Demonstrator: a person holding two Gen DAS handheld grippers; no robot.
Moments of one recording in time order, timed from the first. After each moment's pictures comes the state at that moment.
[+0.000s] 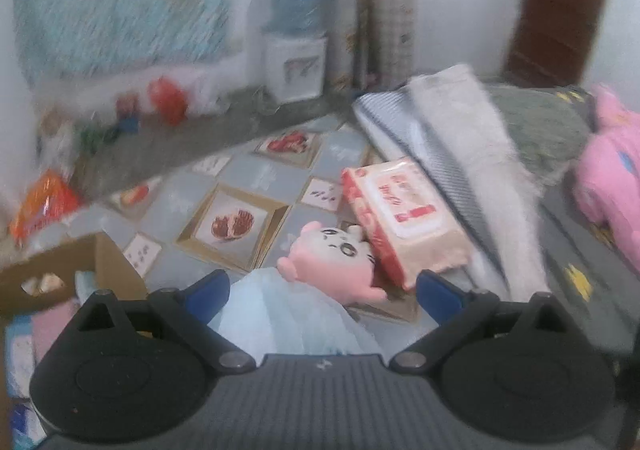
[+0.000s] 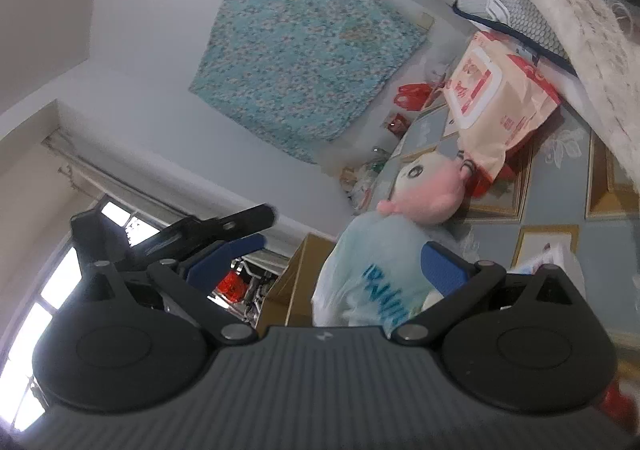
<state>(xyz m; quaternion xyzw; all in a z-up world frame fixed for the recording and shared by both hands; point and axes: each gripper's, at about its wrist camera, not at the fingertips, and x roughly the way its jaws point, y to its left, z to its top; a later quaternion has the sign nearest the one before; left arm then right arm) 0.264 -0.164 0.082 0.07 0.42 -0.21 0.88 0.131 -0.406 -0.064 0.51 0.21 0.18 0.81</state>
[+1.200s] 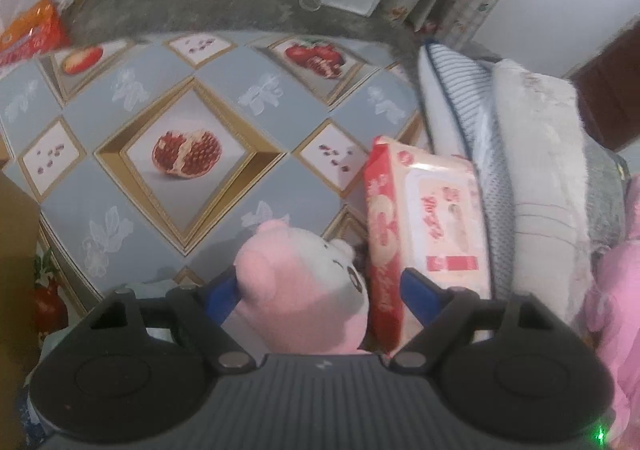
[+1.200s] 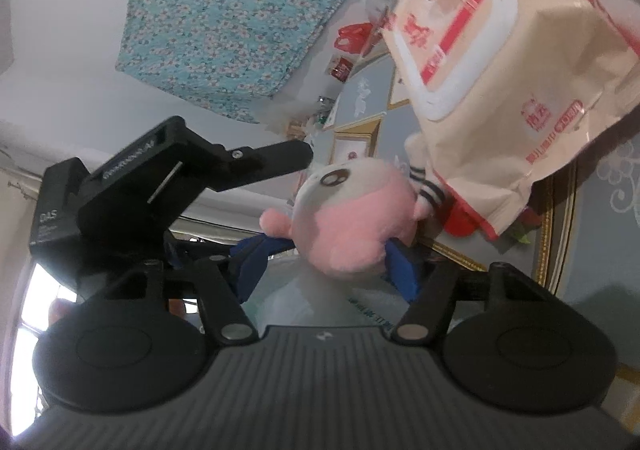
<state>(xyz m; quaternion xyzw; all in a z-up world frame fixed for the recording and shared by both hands) 0.387 -0.193 0.006 -0.09 0.57 -0.16 0.80 0.310 -0.381 -0.137 0.53 0.33 0.16 0.77</state>
